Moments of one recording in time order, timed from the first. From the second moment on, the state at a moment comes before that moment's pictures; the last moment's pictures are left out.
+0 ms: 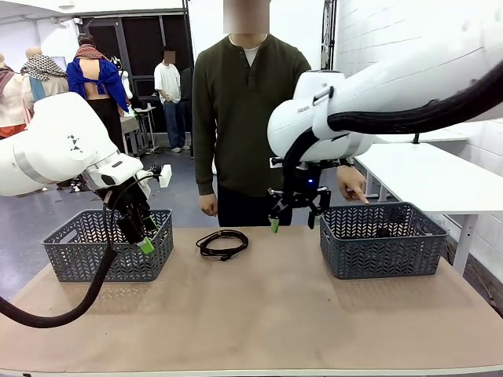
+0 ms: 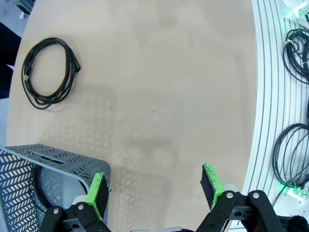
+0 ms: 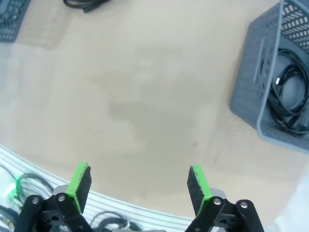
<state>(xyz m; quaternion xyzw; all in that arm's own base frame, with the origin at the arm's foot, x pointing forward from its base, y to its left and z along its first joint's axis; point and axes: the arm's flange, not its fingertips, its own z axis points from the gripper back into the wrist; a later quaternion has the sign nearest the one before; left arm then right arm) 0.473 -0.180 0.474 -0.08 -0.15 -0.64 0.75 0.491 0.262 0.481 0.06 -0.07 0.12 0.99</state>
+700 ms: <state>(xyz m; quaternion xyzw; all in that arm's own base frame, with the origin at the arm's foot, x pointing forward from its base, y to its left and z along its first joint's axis) 0.473 -0.180 0.474 -0.08 -0.15 -0.64 0.75 0.546 0.317 0.467 0.08 -0.09 0.06 0.99</state>
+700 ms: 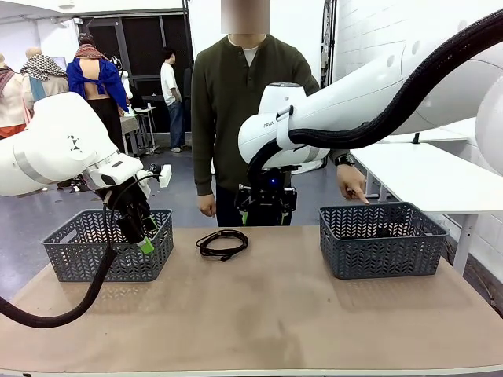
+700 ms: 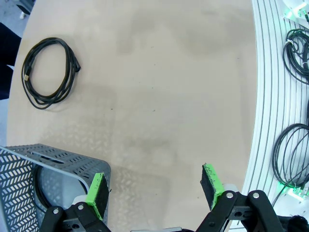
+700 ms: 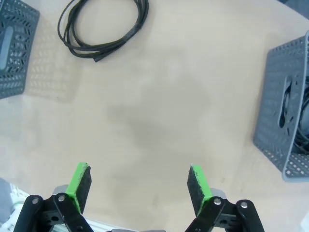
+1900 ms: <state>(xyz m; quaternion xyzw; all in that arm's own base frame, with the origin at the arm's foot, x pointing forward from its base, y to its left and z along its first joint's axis) 0.473 -0.180 0.474 -0.08 -0.15 -0.64 0.75 0.573 0.337 0.459 0.09 -0.09 -0.03 0.99</state>
